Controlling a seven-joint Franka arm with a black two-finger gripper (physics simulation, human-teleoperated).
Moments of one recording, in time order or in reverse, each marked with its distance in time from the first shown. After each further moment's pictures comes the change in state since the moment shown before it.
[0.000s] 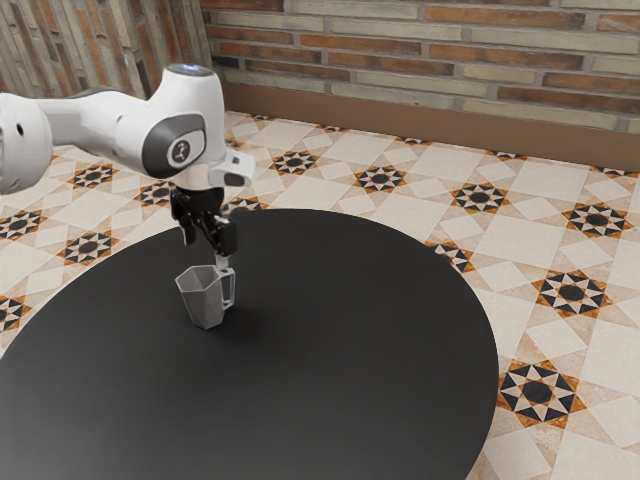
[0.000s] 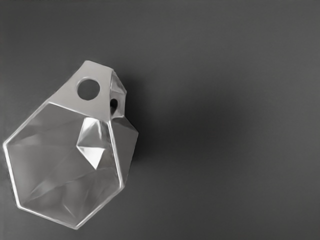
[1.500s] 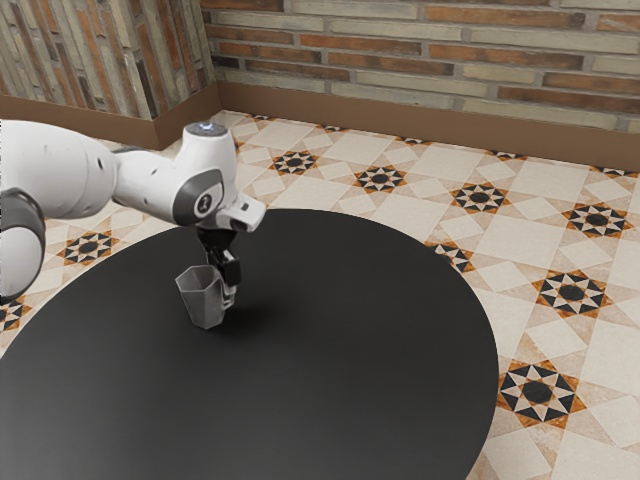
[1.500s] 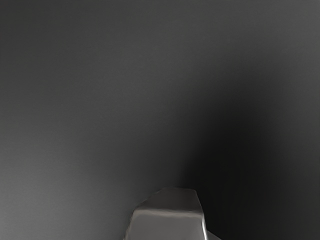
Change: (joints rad) arm 0.088 0.304 0.002 0.096 -0.023 0.268 0.353
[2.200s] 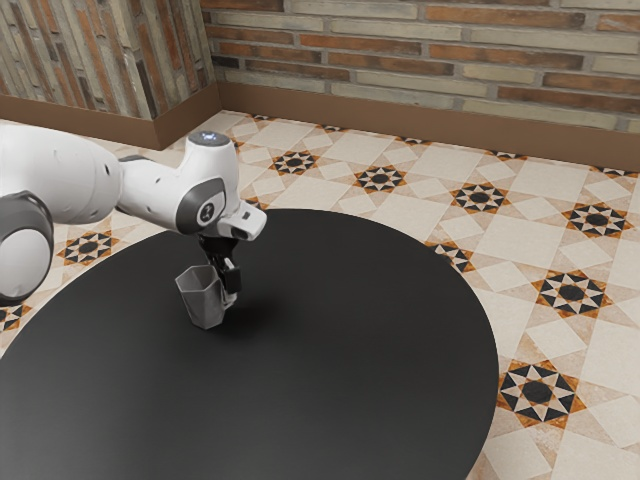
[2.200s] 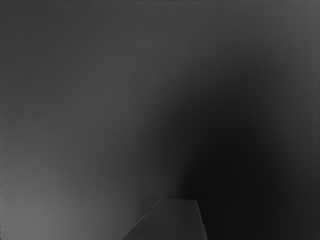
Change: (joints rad) arm 0.004 0.034 0.000 -0.001 -0.005 0.027 0.034
